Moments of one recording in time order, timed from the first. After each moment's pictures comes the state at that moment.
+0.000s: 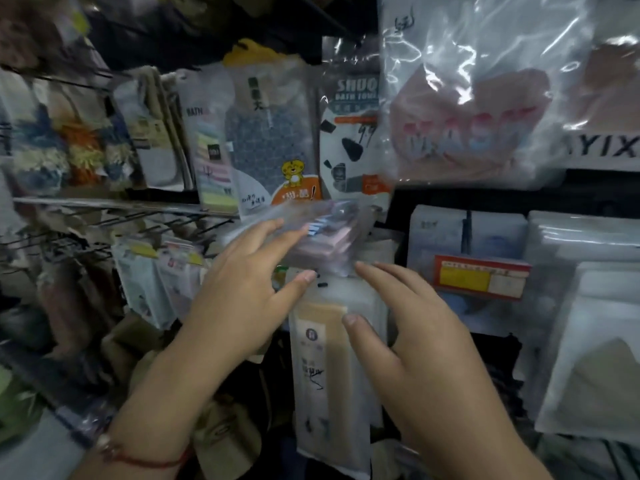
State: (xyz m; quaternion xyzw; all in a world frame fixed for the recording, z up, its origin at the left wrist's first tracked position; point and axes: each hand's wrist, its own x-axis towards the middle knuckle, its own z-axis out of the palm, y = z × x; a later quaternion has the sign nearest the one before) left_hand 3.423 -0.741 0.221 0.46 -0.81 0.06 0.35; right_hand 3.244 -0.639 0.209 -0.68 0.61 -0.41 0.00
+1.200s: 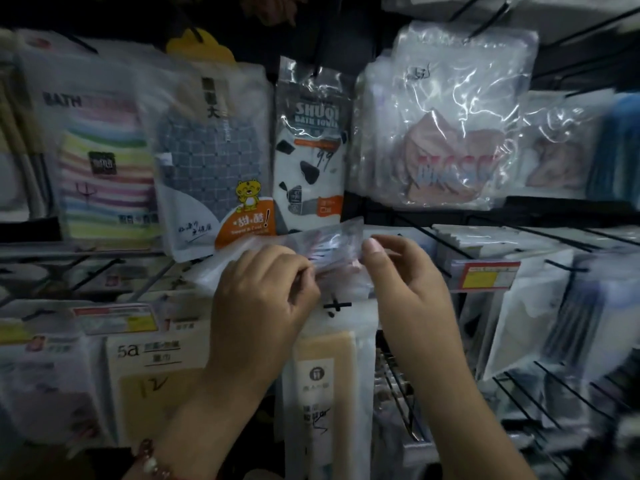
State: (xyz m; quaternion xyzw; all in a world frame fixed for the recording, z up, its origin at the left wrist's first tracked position) left_hand 3.446 -0.843 0.199 0.15 -0.80 0.05 0.58; right_hand 3.349 -0.713 0.228 -0.40 0.63 -0.67 0.00
